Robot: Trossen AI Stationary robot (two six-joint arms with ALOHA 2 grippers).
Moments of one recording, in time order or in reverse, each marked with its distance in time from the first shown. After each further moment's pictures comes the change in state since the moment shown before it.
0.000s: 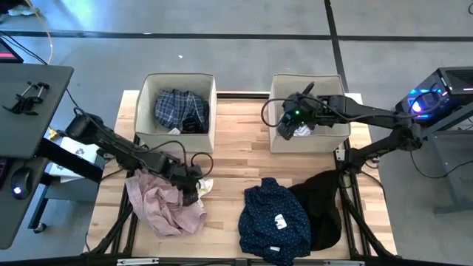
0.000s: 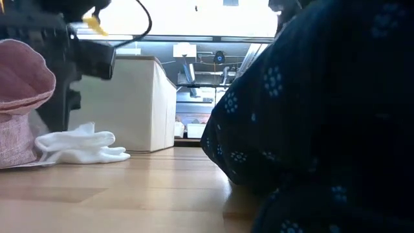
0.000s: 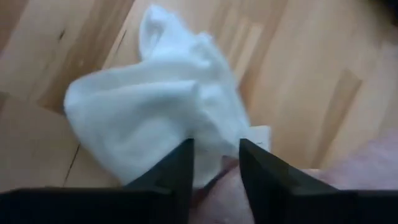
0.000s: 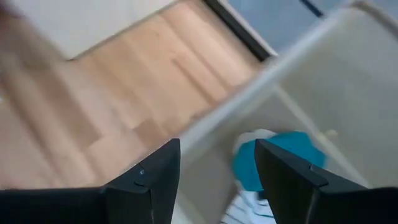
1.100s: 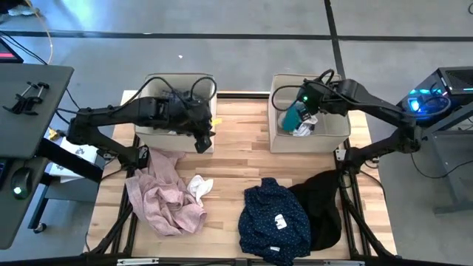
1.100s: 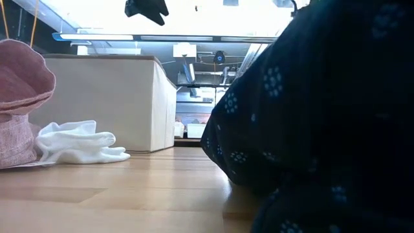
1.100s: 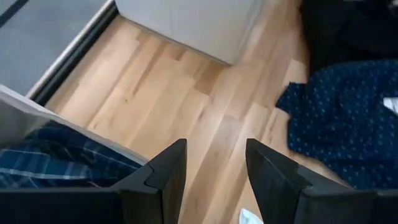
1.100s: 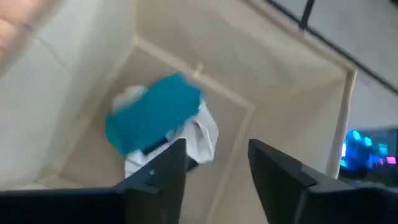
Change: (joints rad) left arm 0.401 -0.004 0.847 -0.618 -0.253 0.502; right arm -0.209 0.002 0.110 -0.432 0.221 0.247
